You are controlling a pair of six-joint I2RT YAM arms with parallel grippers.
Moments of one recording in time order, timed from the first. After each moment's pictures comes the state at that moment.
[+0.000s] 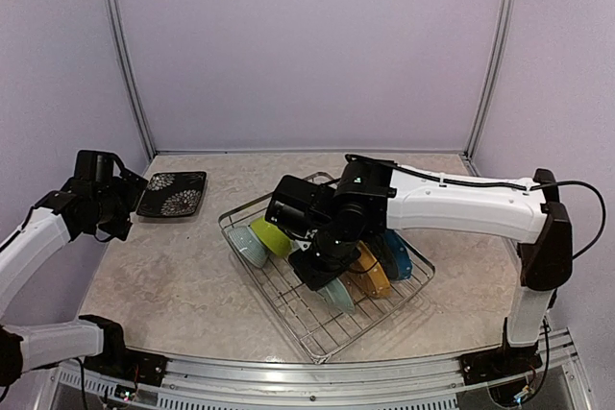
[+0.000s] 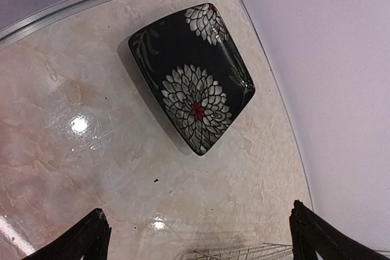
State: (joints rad) left arm -0.12 0.96 0.78 -0.52 -0.19 -1.18; right arm 1.26 1.92 1.81 -1.16 0.16 0.55
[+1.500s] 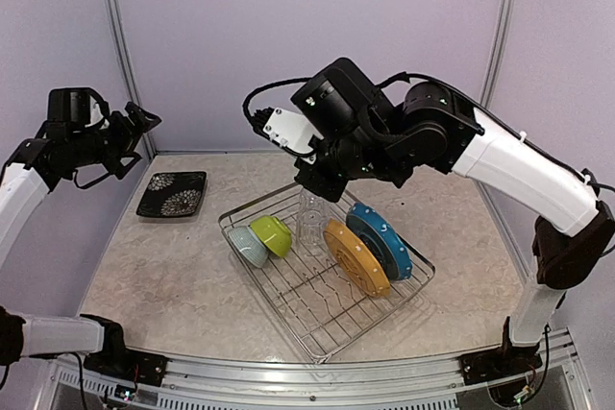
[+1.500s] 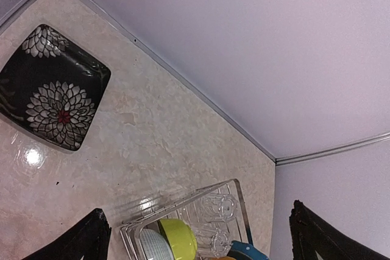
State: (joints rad) left arm -0.11 1.07 1.22 -0.59 0.17 -0.88; right arm 1.25 1.82 2.19 -1.07 0.52 -0.21
